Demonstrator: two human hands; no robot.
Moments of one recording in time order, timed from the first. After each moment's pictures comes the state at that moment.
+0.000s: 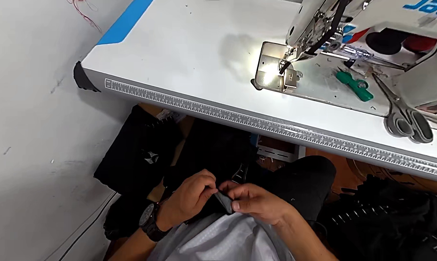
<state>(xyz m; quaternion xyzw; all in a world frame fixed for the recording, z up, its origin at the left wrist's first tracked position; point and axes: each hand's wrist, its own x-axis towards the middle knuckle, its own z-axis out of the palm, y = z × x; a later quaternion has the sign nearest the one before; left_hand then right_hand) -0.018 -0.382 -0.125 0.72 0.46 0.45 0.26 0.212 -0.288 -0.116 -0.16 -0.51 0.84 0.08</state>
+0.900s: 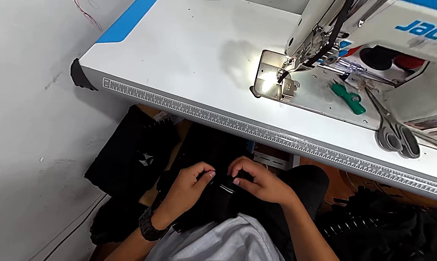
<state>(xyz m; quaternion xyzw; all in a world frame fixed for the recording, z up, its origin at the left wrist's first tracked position) -0.012 -0.353 -0.109 0.52 0.63 0.43 0.39 0.218 -0.217 -0.118 -0.13 -0.83 0.50 0.20</state>
